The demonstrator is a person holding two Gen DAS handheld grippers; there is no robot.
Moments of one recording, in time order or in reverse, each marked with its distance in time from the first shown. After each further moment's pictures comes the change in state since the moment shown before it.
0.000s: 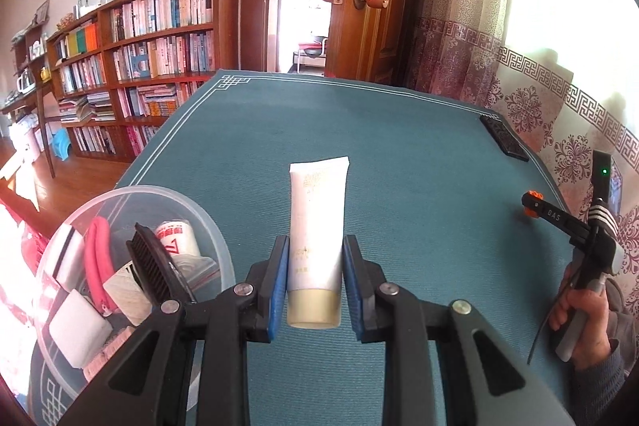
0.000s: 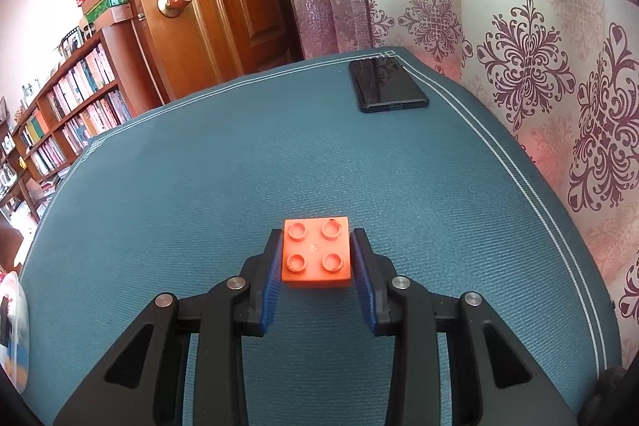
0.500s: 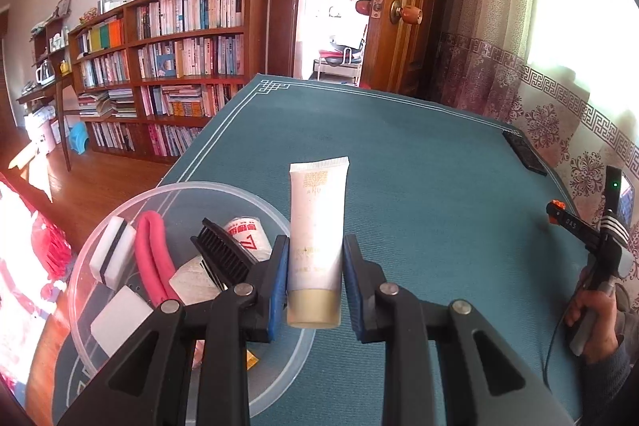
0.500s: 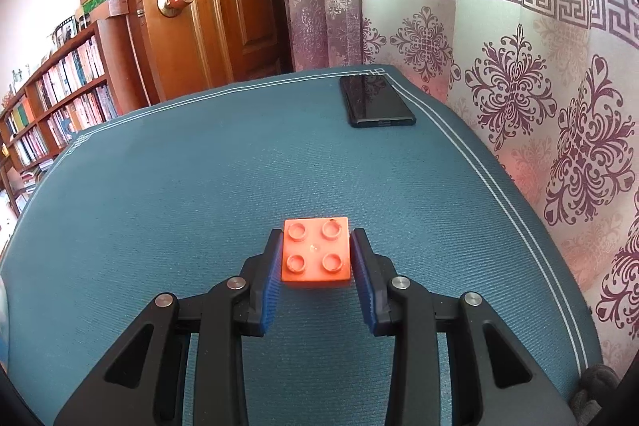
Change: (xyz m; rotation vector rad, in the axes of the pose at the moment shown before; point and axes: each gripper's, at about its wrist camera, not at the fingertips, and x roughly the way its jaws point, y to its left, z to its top) left arm -0.018 0.049 -0.007 -0.043 -0.033 0.046; right arm -0.009 0.014 -0.003 -0.064 -0.050 -0.100
